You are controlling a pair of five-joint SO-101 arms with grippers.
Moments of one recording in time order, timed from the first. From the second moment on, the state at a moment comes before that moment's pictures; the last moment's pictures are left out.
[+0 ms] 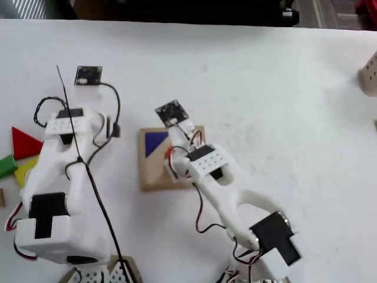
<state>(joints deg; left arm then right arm) -12.3 4.5 28.1 47.5 -5.9 -34.0 -2.2 42.0 36.7 2.4</state>
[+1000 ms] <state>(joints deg) -12.3 4.5 28.1 47.5 -5.9 -33.9 -0.2 42.0 23.3 2.4</state>
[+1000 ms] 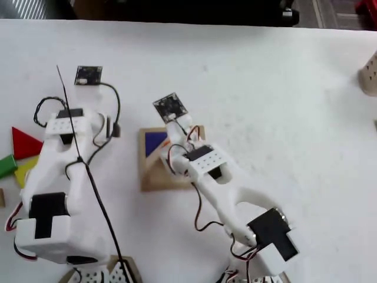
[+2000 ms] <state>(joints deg) -12.3 4.5 28.1 47.5 -5.9 -33.1 4.0 40.3 23.3 2.4</state>
